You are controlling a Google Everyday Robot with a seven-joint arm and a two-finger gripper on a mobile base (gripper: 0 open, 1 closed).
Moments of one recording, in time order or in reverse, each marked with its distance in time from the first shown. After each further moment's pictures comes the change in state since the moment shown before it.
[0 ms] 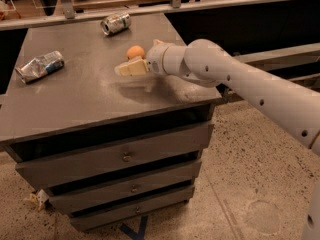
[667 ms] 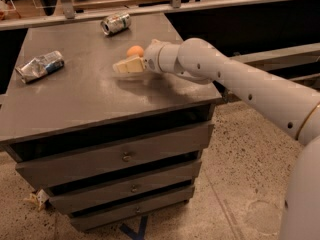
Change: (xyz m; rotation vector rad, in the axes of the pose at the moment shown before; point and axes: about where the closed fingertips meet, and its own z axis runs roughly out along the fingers) arm 0.004 -0.011 0.024 0.023 0.014 0.024
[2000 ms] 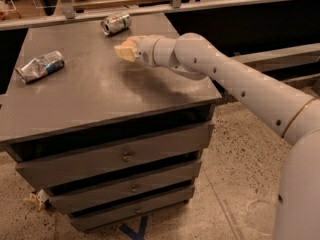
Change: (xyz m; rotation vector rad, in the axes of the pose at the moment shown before) arm -0.032 0.008 0.017 -0.056 -0.094 0.013
